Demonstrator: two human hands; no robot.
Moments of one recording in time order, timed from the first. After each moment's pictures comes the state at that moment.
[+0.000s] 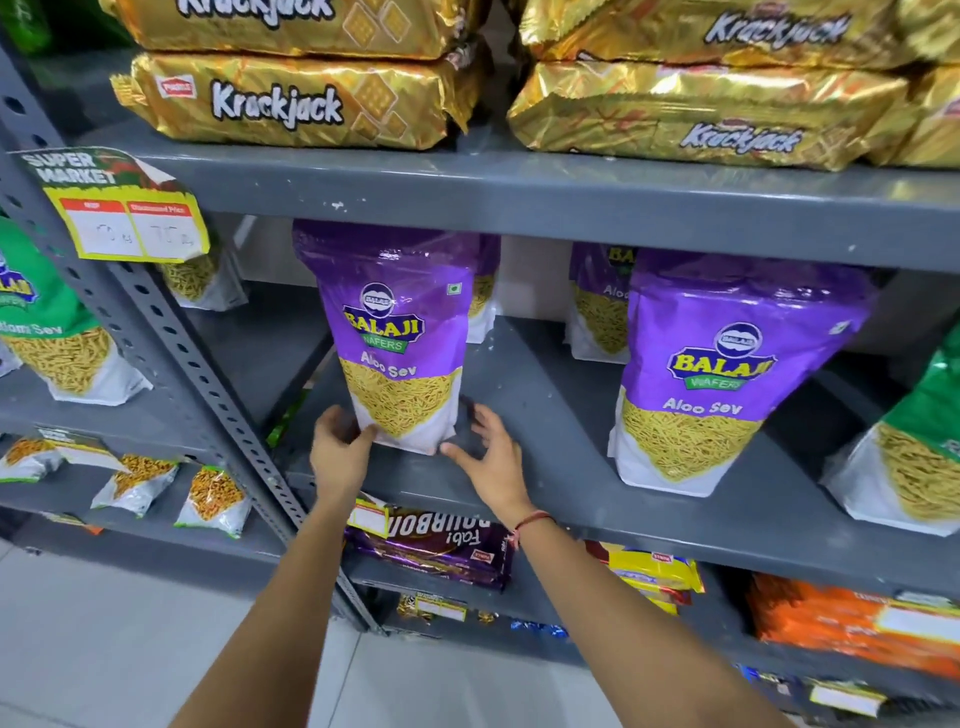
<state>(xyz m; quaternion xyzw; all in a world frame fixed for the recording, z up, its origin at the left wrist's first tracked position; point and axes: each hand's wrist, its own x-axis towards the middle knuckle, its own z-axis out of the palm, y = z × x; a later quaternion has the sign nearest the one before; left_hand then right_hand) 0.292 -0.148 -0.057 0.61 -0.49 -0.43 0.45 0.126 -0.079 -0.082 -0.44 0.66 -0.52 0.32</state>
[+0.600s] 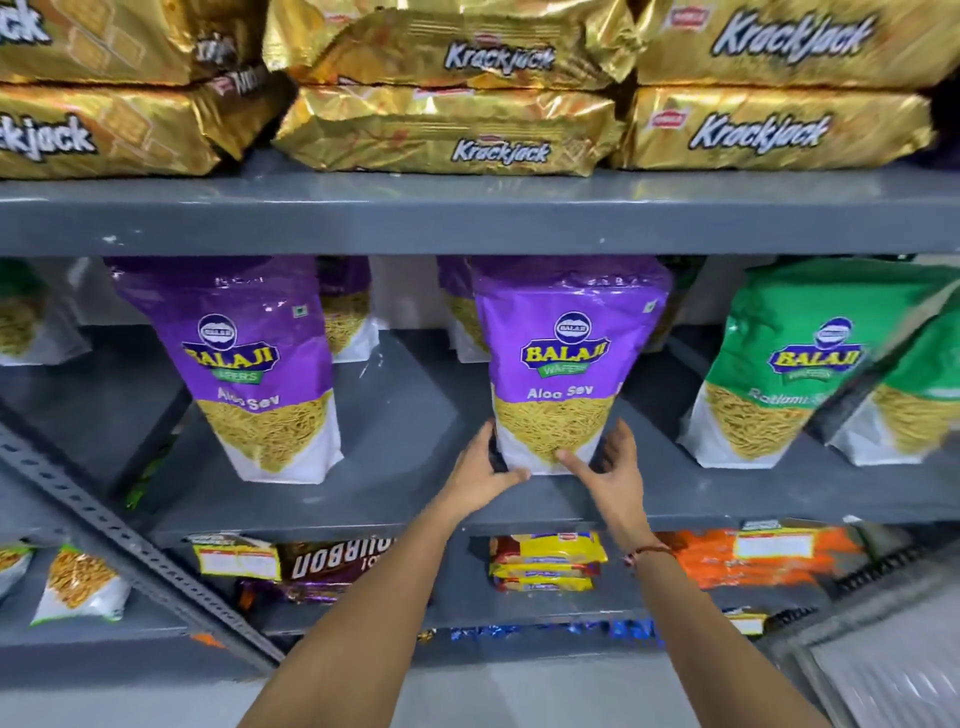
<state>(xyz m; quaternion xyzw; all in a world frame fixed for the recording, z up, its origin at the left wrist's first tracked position) 0.072 -0.053 -0.075 0.32 -0.75 -0.55 0.16 -0.066 0.079 -0.087 -0.24 0.71 -0.63 0.21</state>
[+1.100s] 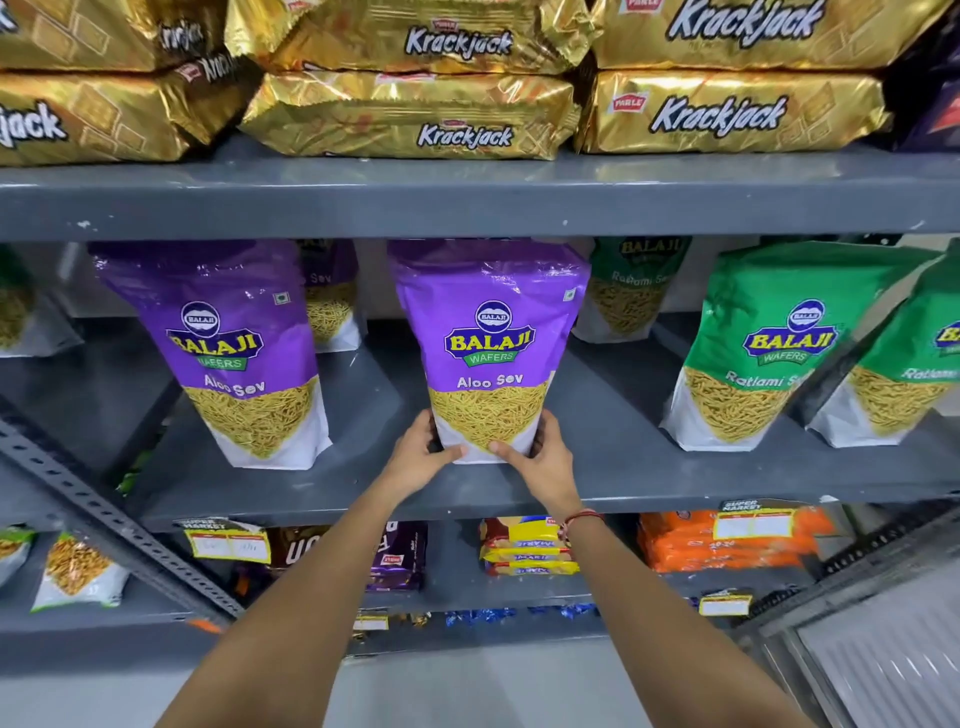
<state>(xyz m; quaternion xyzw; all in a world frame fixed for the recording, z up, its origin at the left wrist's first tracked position) 0.109 -0.085 -0.080 0.36 -0.72 -0.56 0.19 -0.033 0.048 -0.087 -0.30 0.70 -0.59 0.26</state>
